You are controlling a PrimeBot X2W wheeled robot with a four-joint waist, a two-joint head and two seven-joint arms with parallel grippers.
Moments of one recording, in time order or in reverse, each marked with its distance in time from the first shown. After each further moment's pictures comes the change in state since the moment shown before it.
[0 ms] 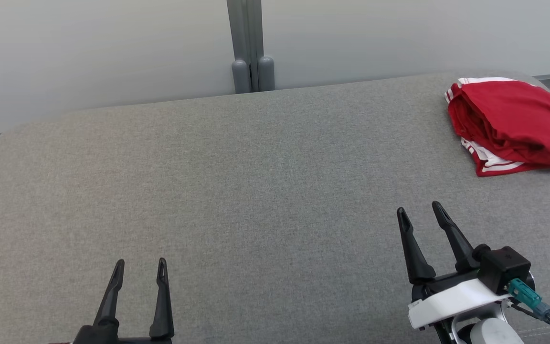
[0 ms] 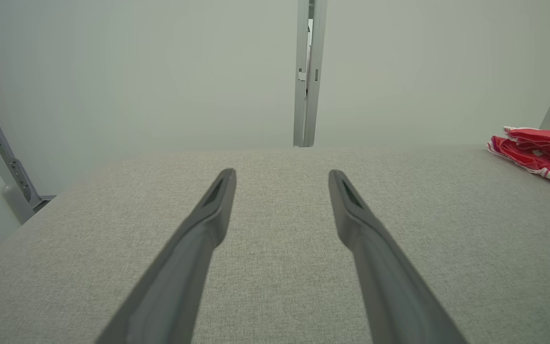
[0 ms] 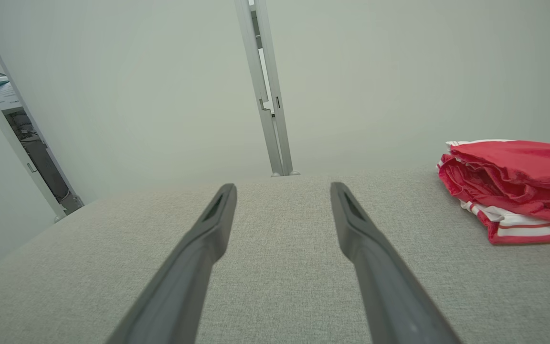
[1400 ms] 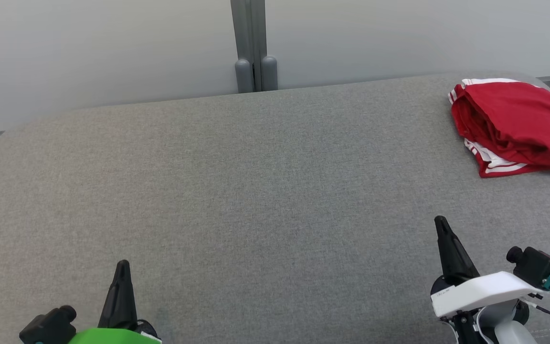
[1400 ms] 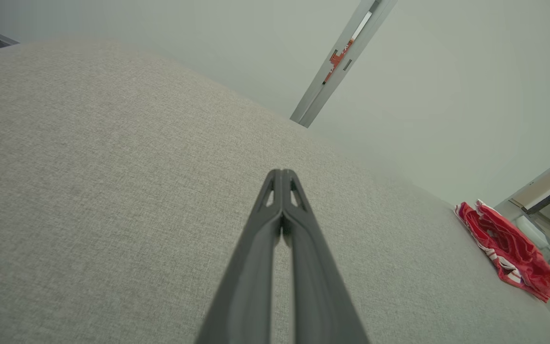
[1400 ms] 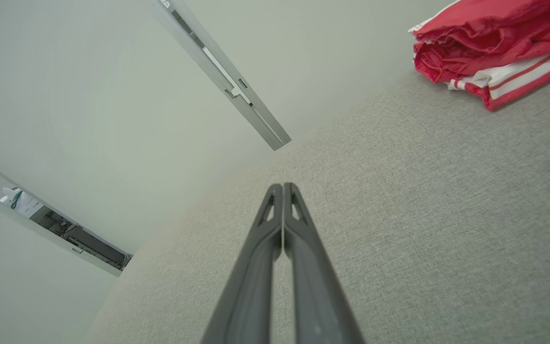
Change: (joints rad) left arm -0.075 0.021 0.035 0.119 -0.519 -0.043 0.096; right arm -0.001 -0.001 -0.056 0.070 0.472 0.000 0.102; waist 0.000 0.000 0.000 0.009
